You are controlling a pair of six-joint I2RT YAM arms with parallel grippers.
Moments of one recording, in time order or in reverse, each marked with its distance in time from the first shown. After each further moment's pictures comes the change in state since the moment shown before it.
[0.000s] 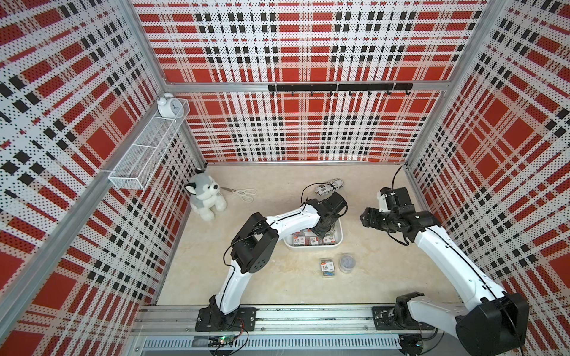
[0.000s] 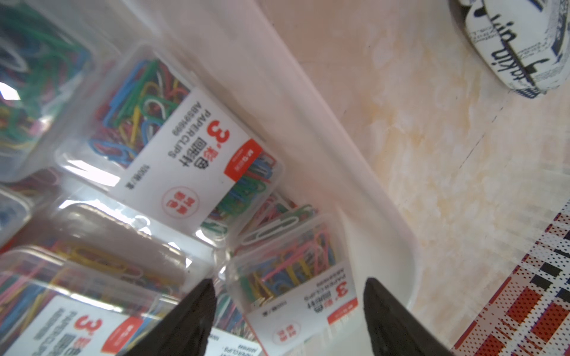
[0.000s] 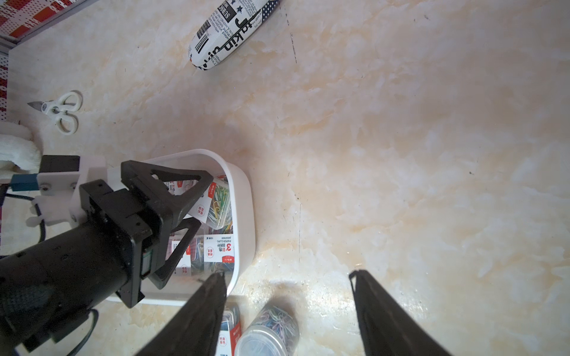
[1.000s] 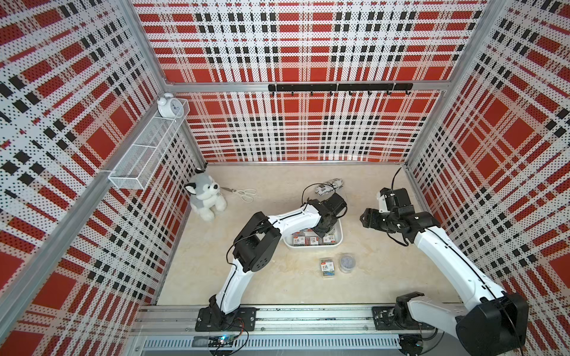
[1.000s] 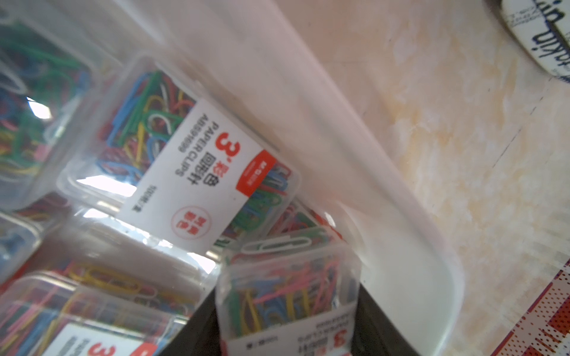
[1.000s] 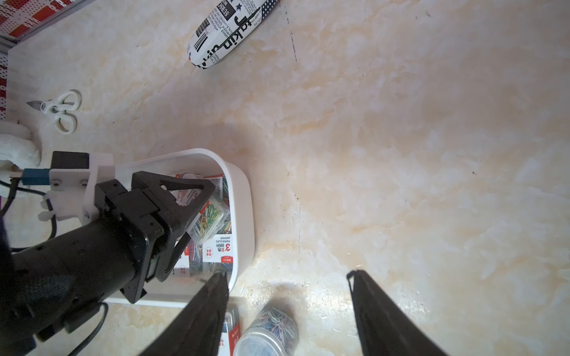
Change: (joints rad) left arm 0.008 0.026 0.018 -0.032 0.000 0.067; right arm 0.000 -0.002 -0.017 0.016 -0.002 0.000
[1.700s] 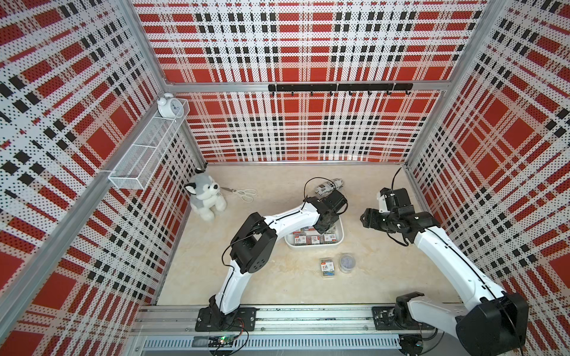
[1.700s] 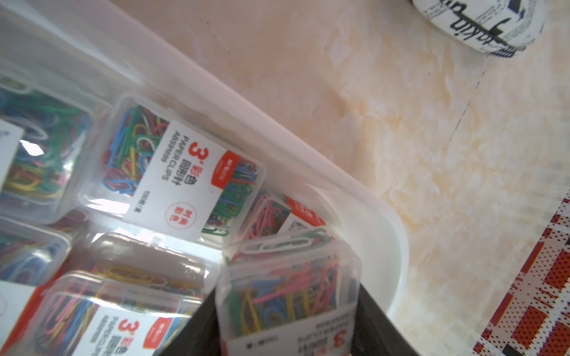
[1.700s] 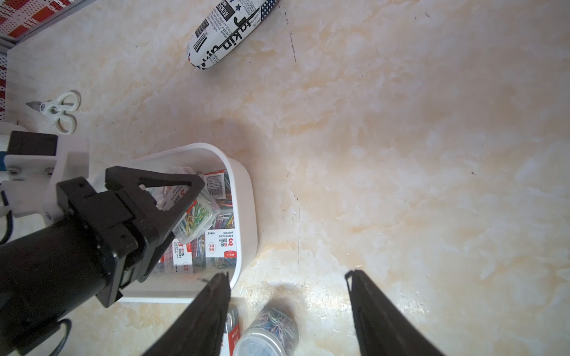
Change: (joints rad) left arm 0.001 -0.043 0.006 0.004 -0.009 0.137; right arm 0.000 0.000 0.000 0.001 0.002 0.001
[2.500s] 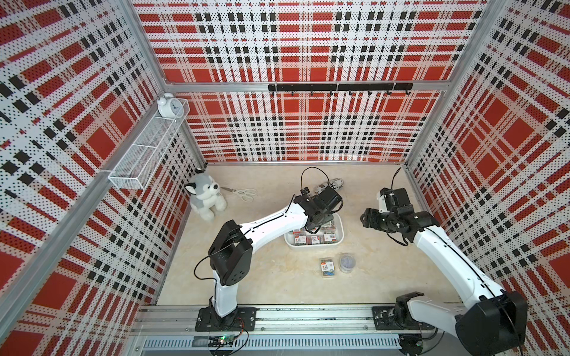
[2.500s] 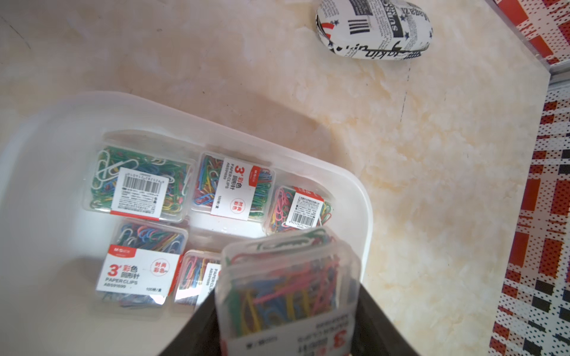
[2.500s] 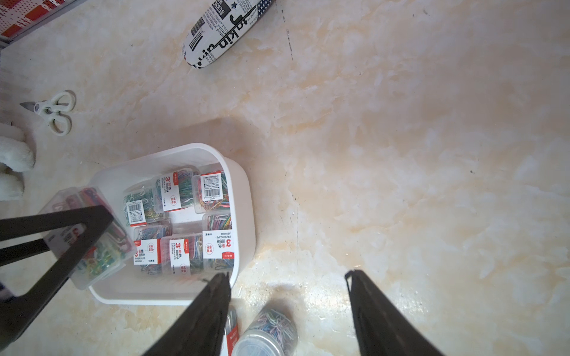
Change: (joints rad) left arm -0.026 -0.234 -0.109 -0.060 -0.104 0.283; right arm 0.000 0.008 0.000 0.000 0.007 0.003
